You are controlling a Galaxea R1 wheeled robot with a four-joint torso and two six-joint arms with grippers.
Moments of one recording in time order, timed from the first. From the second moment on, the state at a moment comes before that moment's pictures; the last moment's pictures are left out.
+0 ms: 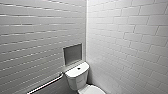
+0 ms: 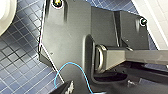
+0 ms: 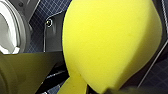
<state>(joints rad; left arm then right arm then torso) 1.55 2.96 -2.69 0.91 -0.12 -1.02 -1.55 2.86 -2.37 0.17 0.06 -0.10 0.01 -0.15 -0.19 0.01</state>
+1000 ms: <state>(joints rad) 1.57 3.01 -2.72 0.56 -0.01 -0.60 -1.55 2.80 -2.30 0.17 0.07 -0.10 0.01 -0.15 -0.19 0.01</state>
